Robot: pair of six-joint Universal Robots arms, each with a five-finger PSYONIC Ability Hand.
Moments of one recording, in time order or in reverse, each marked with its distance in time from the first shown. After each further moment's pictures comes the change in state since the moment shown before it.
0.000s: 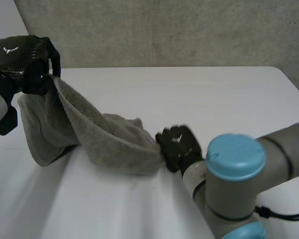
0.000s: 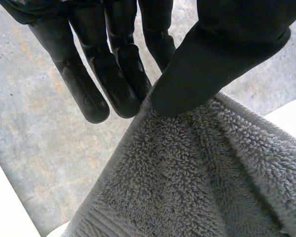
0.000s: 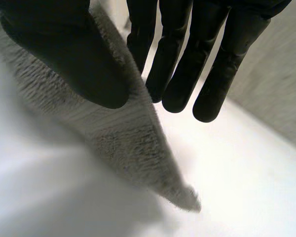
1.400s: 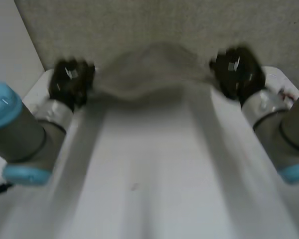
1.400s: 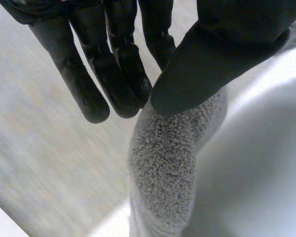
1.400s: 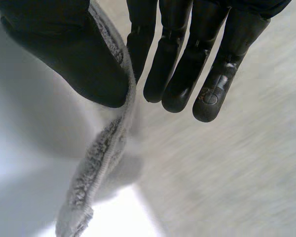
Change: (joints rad) left arm -0.164 -0.447 -0.022 0.521 -0.140 0.280; right arm -0.353 -0.222 -0.037 -0.068 -0.216 -0.417; left_hand 0.004 0.001 0.001 0.000 0.008; right_hand 0.000 0.000 0.005 0.006 0.014
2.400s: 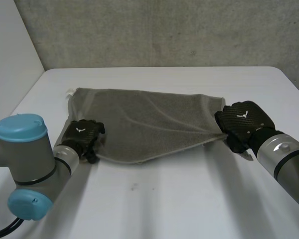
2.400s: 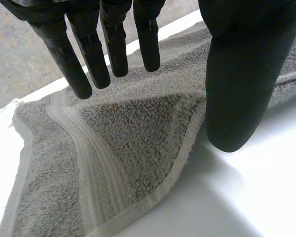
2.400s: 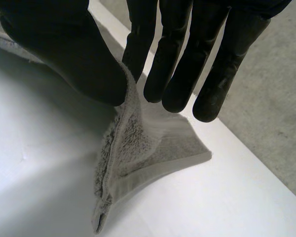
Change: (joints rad) left arm 0.028 -0.153 -0.087 -0.193 0.010 -0.162; right arm -0.053 -0.153 0.210 0.319 -0.042 0.175; left_hand -0.728 -0.761 -0.760 -0.760 -0.754; right_hand 0.000 0.000 0.000 0.000 0.001
